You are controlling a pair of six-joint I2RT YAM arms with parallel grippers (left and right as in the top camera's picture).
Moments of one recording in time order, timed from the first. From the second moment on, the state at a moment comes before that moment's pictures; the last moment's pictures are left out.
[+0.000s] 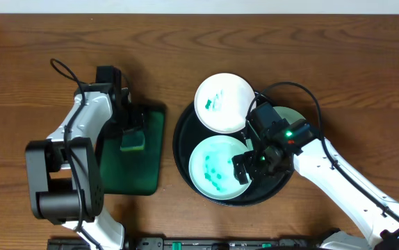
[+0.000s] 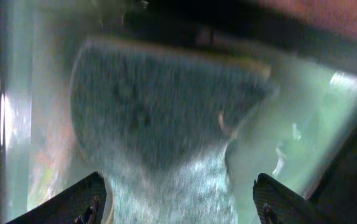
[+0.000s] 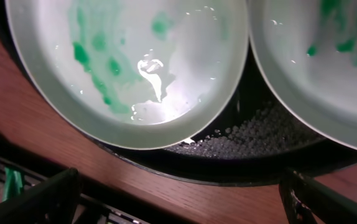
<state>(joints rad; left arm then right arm) 0.05 1.83 1.16 -0.81 0.11 -0.20 0.58 1.45 1.02 -1.05 -0.23 0.31</state>
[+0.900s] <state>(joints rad) 0.05 1.88 1.17 -0.73 0.12 -0.17 0.58 1.45 1.02 -1.05 -0.28 0.28</state>
